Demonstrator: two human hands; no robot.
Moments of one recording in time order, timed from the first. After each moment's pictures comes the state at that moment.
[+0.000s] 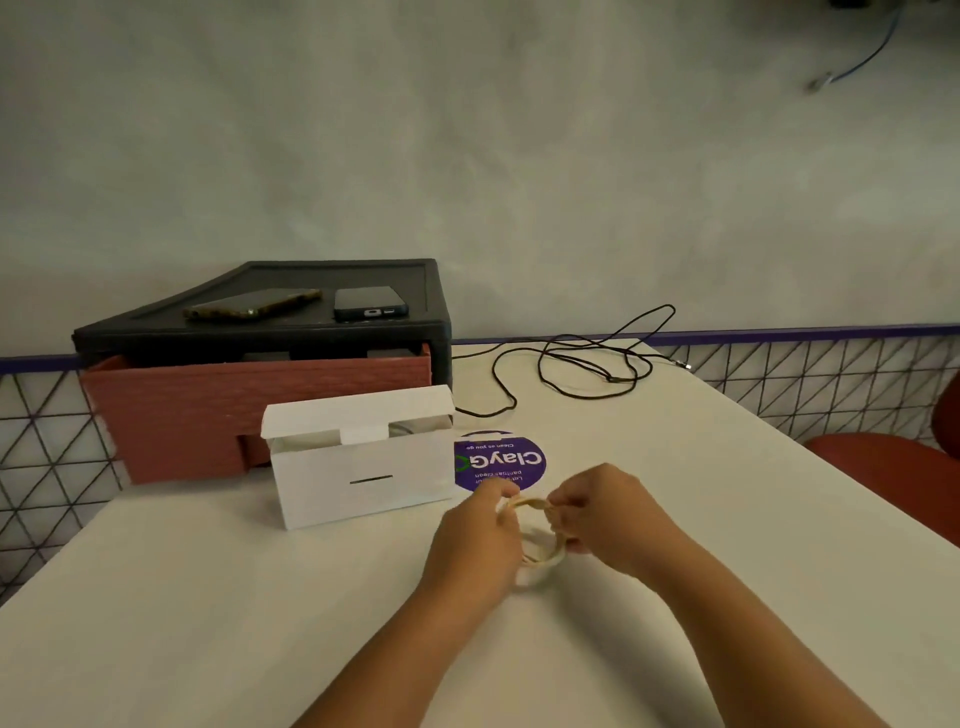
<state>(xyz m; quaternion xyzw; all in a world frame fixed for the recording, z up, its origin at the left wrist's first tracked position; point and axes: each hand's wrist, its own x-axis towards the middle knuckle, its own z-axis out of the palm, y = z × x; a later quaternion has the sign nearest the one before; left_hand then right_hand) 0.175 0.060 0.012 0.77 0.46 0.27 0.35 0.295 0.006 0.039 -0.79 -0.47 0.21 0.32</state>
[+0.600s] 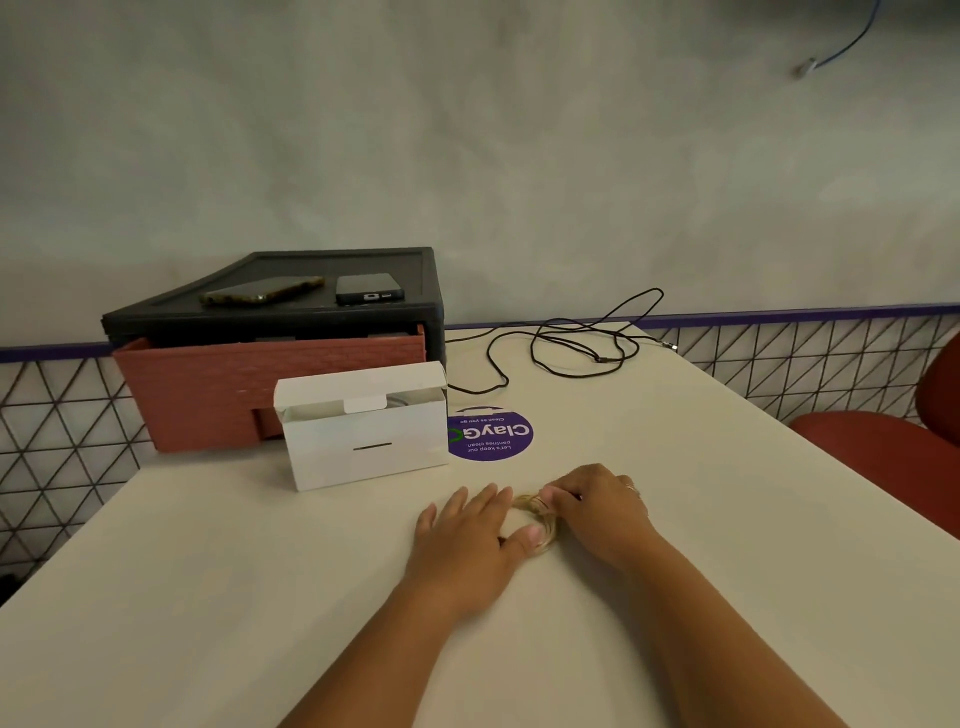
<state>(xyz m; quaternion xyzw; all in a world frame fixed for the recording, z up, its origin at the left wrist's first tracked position) 0.154 0.042 -0.015 0.90 0.41 0.03 0.15 0.306 -0.012 -0.006 -0.81 -0.49 0.14 0.28</state>
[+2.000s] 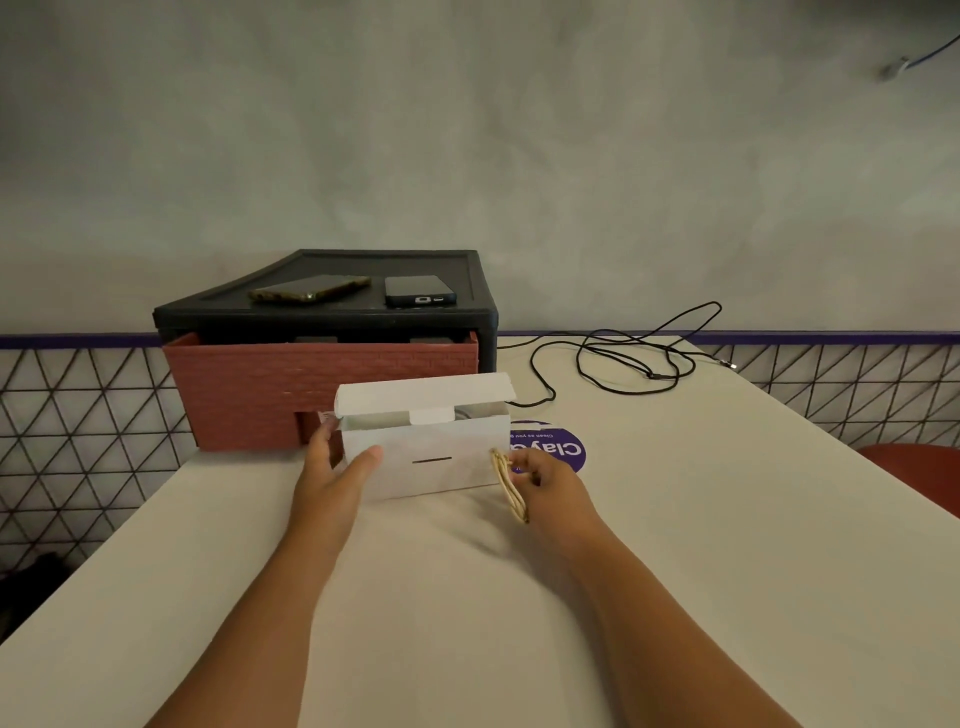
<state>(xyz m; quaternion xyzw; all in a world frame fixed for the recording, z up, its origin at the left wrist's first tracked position) 0.058 0.150 -0.007 0.56 0.42 0.53 0.47 0.247 0.063 0.001 -0.68 -0.46 0.30 0.49</state>
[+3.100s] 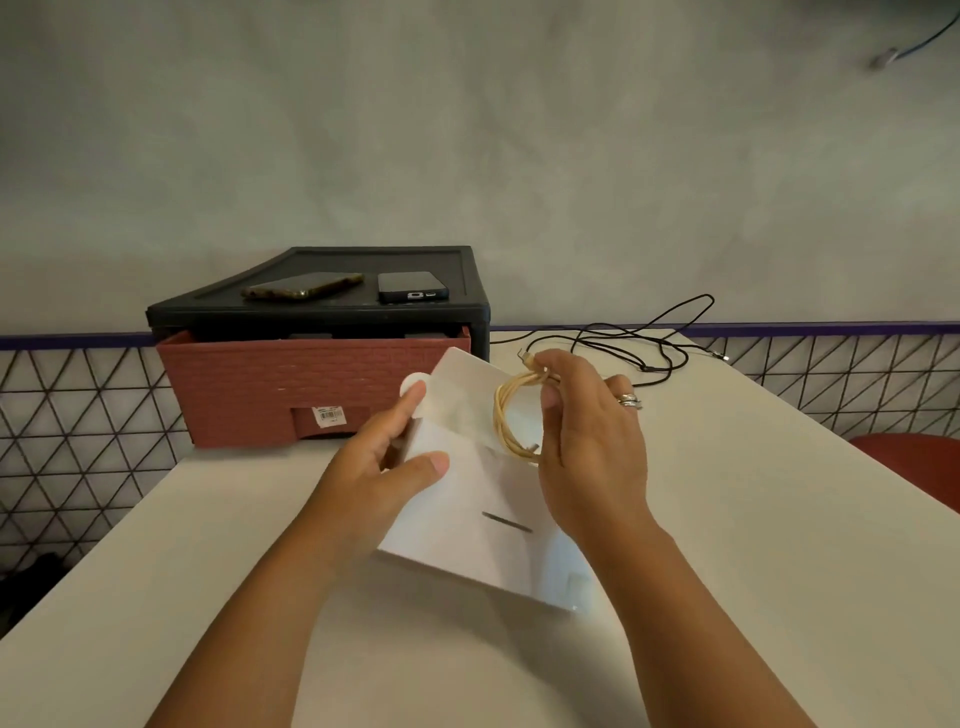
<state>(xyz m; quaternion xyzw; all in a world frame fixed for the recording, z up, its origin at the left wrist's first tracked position) 0.065 0.080 0.050 0.68 0.28 0.42 0.53 0.231 0.022 0.055 -0.62 -0.54 -0.24 0.51</state>
